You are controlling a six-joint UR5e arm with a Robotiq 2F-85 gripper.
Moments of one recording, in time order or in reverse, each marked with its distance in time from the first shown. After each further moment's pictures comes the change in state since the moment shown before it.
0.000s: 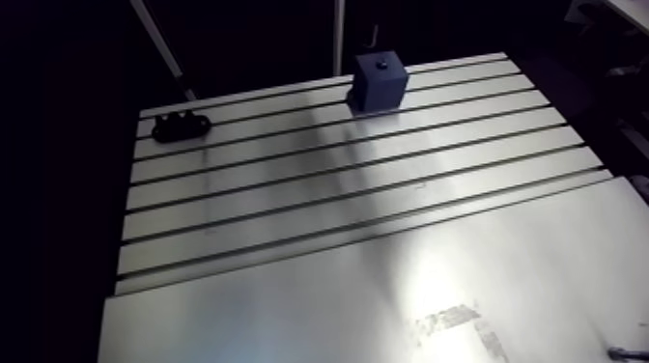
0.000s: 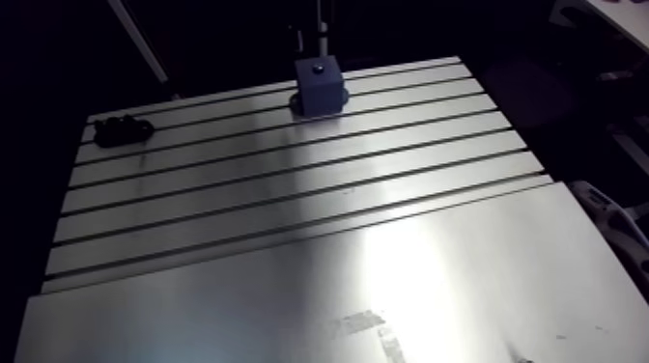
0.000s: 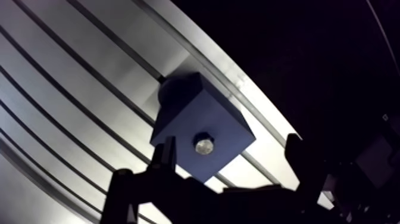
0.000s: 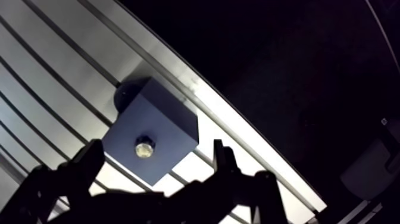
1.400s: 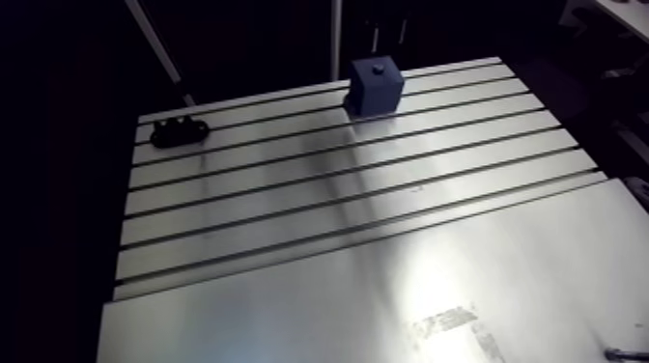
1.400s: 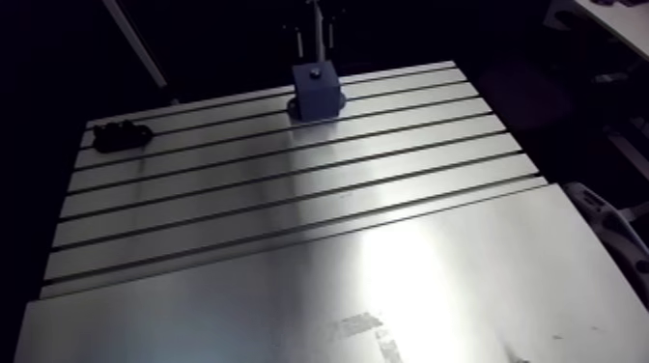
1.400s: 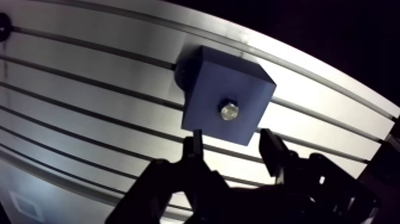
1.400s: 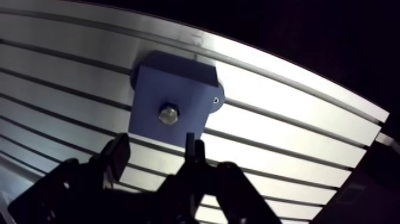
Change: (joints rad) arm -0.008 -0.012 -0.048 0.195 -0.009 0.466
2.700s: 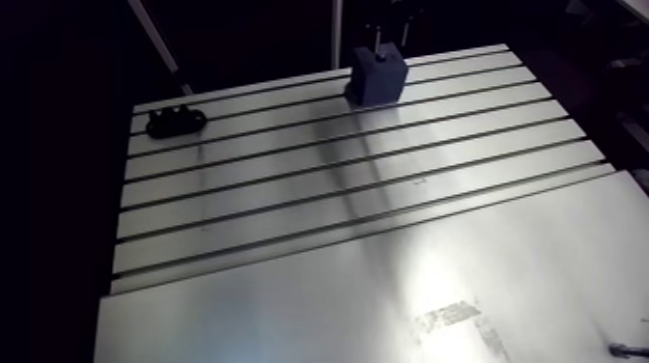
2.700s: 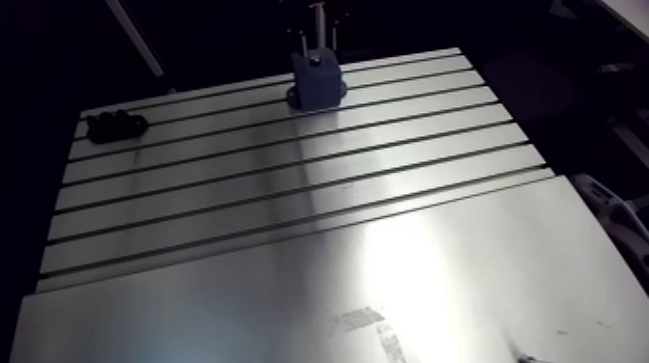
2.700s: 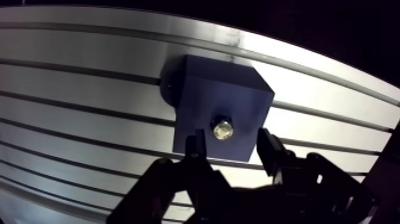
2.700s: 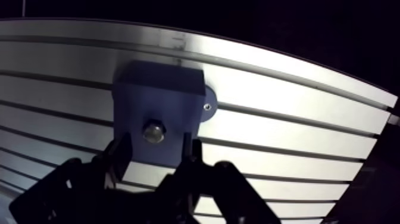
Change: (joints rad) arm 0.002 0.033 0.030 -0.072 -0.026 0.104
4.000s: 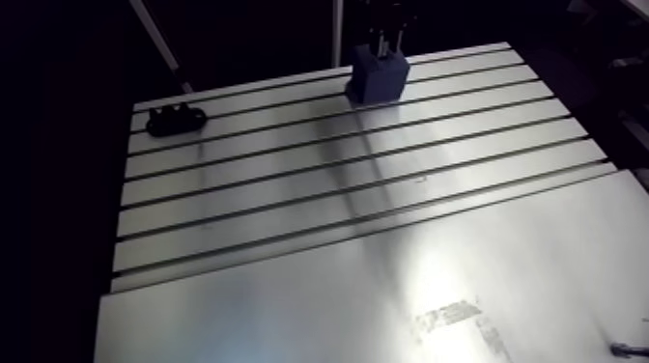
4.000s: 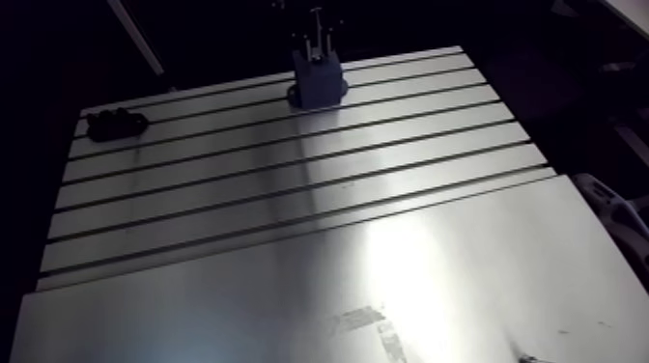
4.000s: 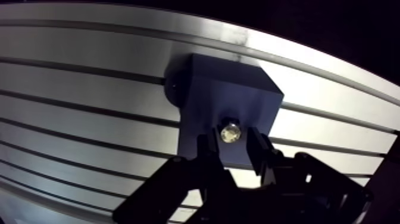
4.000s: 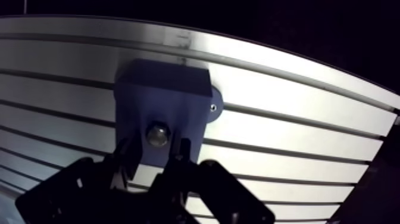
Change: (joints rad) arm 0.002 0.004 0.012 -0.006 0.005 0.001
